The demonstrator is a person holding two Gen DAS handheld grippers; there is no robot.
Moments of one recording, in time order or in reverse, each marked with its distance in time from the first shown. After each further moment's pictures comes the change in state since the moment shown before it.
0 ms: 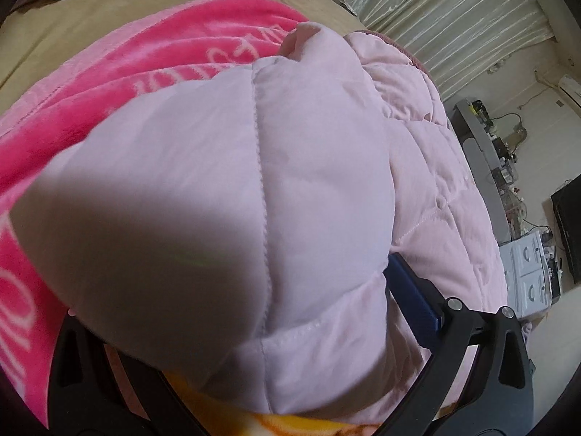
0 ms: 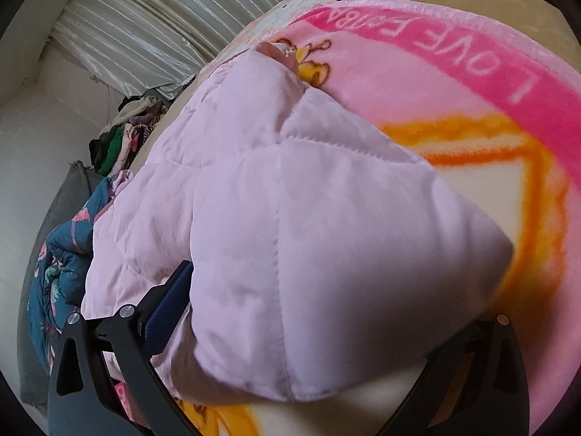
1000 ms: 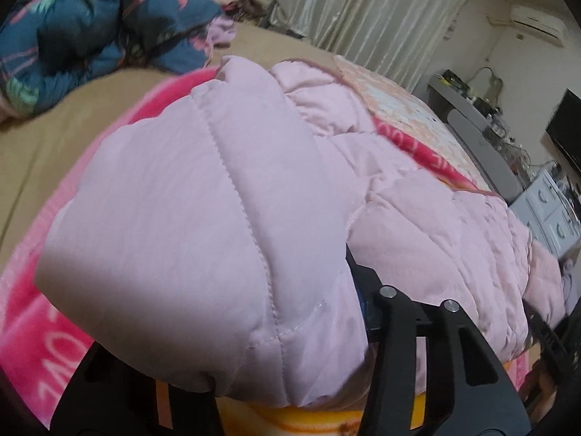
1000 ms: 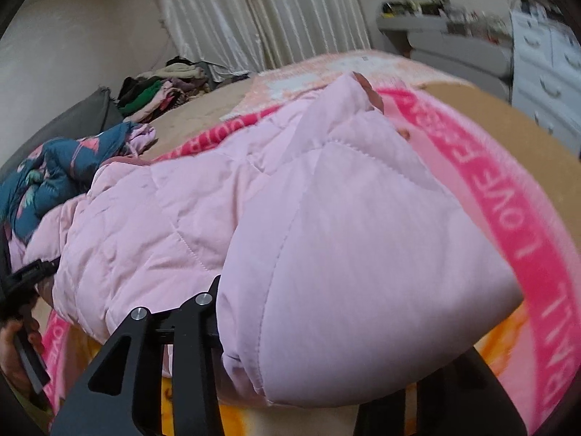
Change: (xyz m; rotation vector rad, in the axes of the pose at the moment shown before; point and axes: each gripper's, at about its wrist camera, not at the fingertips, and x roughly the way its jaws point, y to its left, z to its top) left arm -0.055 -0.064 -0.013 0.323 -0.153 0.062; right arm -0.045 0.084 -0.016 -0.499 -0.141 -0.081
